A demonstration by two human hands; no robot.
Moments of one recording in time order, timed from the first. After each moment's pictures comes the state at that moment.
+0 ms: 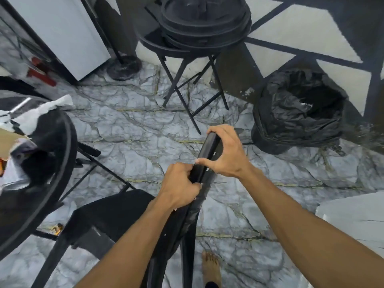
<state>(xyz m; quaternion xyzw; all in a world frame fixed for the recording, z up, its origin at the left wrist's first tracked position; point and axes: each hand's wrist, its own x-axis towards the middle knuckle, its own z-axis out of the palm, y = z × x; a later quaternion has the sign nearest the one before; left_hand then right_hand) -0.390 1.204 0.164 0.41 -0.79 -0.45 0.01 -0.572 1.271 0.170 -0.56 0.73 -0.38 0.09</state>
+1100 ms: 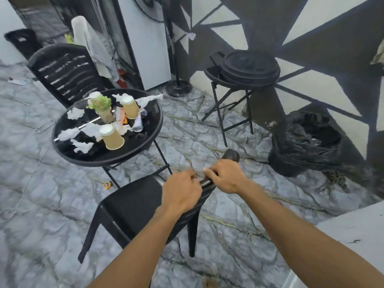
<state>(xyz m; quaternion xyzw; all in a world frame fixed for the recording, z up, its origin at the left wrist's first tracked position) -0.137 1.434 0.384 0.54 -0.79 -0.27 0.09 -0.317 1.442 0.349 -0.71 0.67 -0.16 0.16</state>
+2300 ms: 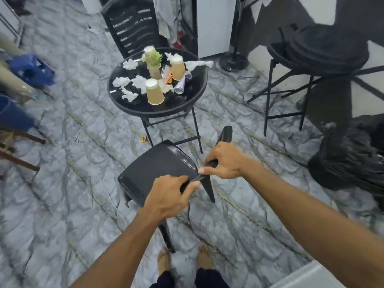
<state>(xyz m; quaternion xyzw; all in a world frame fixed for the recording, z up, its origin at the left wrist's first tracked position) -0.054 1.526 0.323 0.55 -0.81 -0.14 0.14 -0.282 1.429 0.323 -0.90 0.41 -0.08 0.15</state>
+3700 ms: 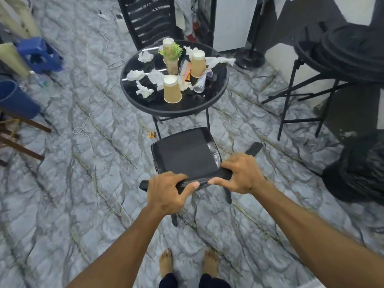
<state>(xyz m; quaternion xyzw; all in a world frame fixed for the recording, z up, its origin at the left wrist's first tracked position) 0.015 1.470 0.277 0.62 -0.75 -0.11 0.22 -0.241 1.407 0.277 -0.86 0.45 -0.22 0.02</state>
